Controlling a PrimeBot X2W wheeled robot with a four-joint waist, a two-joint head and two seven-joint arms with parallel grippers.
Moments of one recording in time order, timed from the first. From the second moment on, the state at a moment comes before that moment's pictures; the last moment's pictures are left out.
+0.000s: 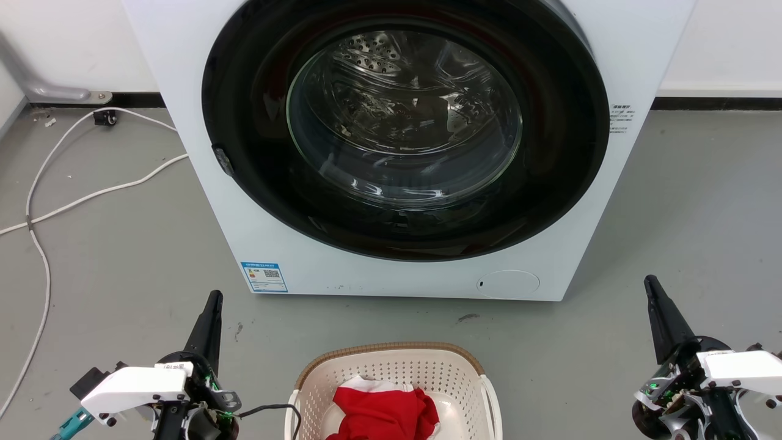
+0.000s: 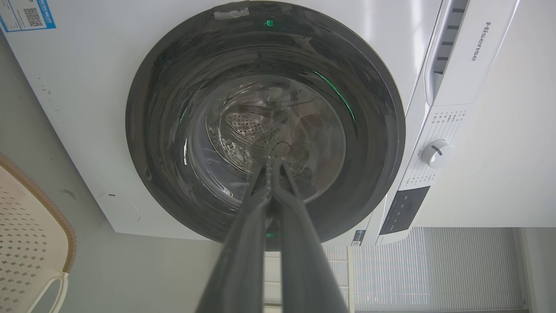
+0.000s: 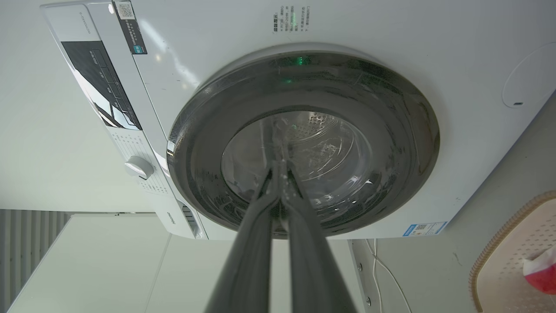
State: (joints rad) left arm -0.10 0.06 0.11 0.25 -1.62 -0.13 0.11; right arm -0.10 -0.05 -0.11 0.25 1.61 0.13 0.11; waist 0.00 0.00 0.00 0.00
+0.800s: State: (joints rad) left arm -0.06 0.05 0.10 0.29 -1.62 -0.13 0.11; right arm -0.06 -0.05 -0.11 0.29 1.61 0.13 0.11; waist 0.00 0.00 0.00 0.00
